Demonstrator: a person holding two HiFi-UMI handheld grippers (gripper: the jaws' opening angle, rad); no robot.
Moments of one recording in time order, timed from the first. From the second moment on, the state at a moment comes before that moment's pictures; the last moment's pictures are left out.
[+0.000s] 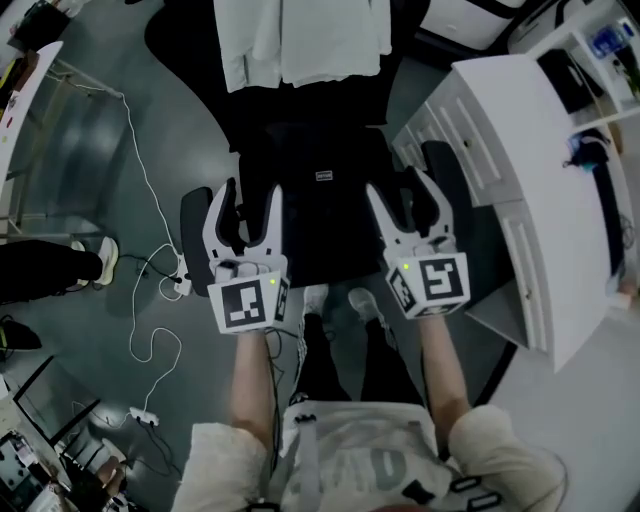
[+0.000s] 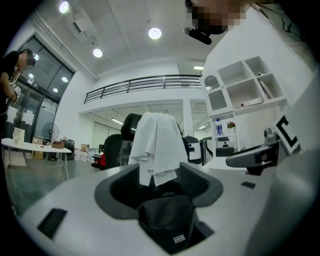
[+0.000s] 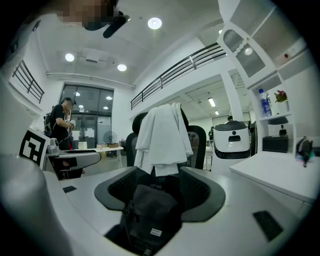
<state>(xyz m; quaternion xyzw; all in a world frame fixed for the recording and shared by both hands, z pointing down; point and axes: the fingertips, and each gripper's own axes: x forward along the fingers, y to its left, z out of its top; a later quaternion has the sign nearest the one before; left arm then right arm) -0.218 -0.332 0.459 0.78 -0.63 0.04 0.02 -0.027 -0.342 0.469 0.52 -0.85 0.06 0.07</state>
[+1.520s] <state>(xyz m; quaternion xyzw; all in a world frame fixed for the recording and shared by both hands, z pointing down) -0.262 -0.419 0.845 0.73 -0.63 0.20 0.15 -0.033 -0.446 0.862 0.51 -0.79 0.23 0.23</state>
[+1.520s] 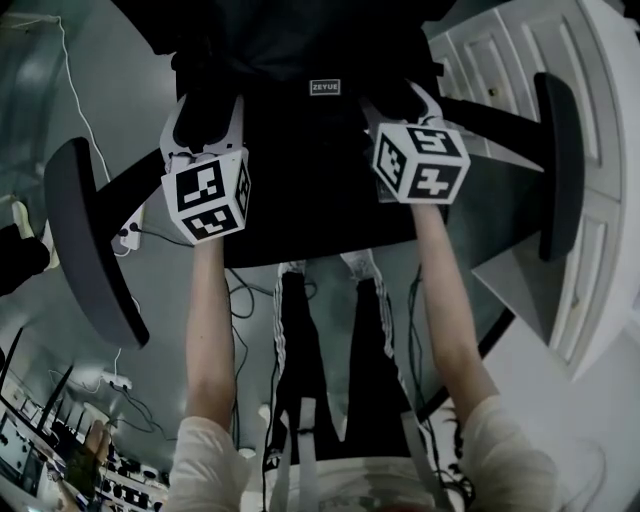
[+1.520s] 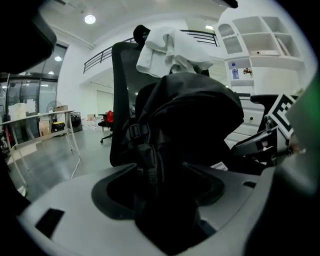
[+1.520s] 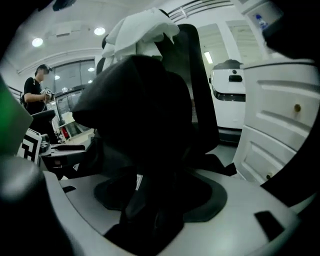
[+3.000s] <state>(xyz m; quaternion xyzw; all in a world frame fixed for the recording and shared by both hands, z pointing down) -0.250 -0.400 0.827 0.71 -0.65 0.22 0.17 -0.037 -0.431 0.850 0.51 -0.79 0.25 0.23</state>
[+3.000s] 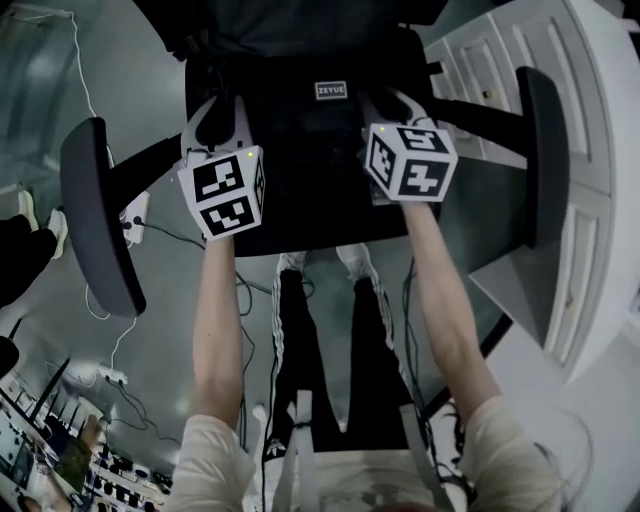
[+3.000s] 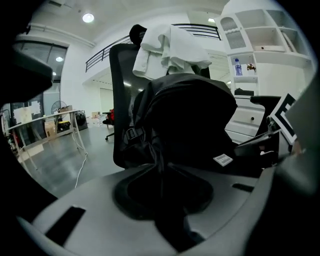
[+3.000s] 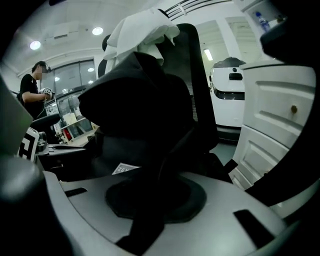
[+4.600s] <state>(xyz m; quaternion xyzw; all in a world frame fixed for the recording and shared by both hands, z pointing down) -0.189 -0.252 0.265 0.71 -0.70 0.06 -0.07 0.024 -0.299 0.292 0.55 -0.83 0.06 0.02</state>
